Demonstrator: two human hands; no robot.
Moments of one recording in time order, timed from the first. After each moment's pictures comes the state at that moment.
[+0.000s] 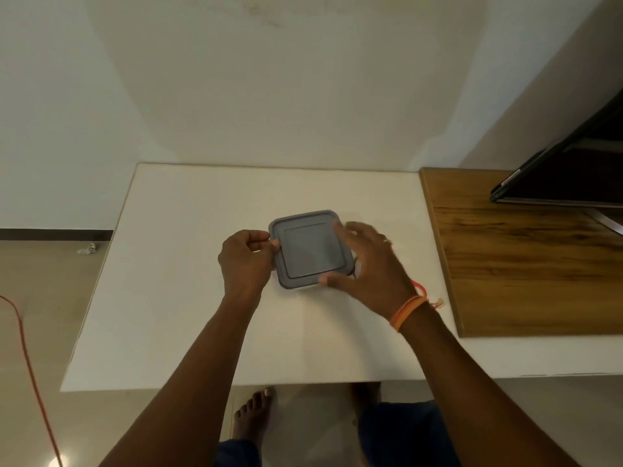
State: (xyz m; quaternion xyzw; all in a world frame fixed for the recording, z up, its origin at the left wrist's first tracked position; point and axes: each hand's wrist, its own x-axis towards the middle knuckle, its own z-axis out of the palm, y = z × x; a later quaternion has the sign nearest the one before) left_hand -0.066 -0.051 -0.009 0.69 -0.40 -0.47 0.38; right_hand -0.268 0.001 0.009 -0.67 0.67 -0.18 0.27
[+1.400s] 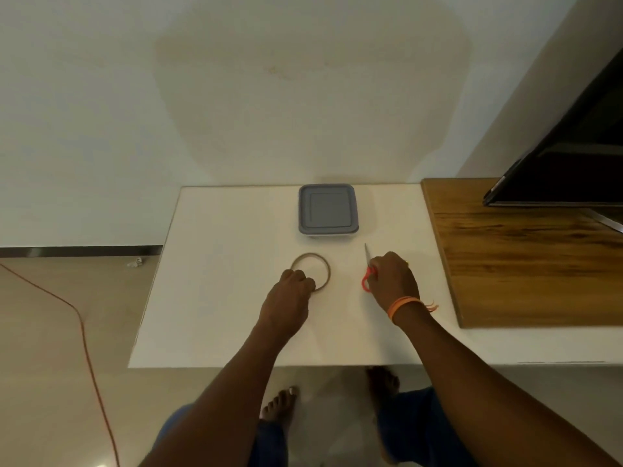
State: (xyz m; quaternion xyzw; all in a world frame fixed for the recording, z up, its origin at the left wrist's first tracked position) left_hand -0.060 0.006 -0.035 0.50 -0.85 -0.14 0.08; right_hand -0.278 0.016 -0.013 -0.58 0.79 -0.11 0.17
